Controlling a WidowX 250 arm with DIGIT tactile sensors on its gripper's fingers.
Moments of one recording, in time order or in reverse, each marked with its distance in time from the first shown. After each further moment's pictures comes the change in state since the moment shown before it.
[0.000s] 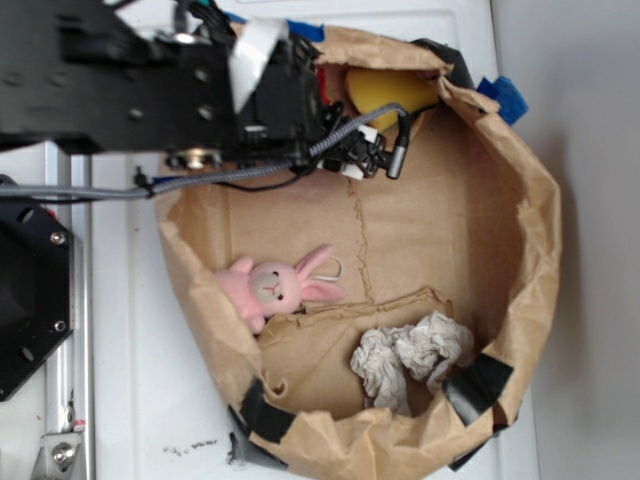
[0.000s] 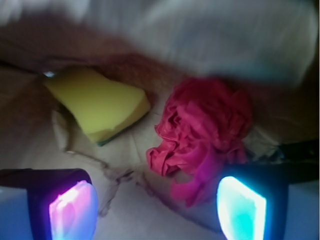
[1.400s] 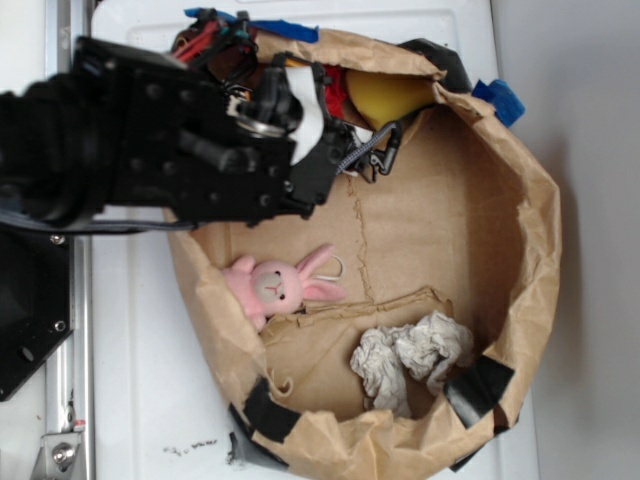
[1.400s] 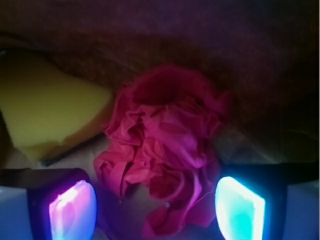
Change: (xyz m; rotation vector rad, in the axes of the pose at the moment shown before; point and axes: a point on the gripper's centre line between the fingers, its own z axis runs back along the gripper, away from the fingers) arm 0.002 0.011 -0.026 0.187 -0.117 -0.029
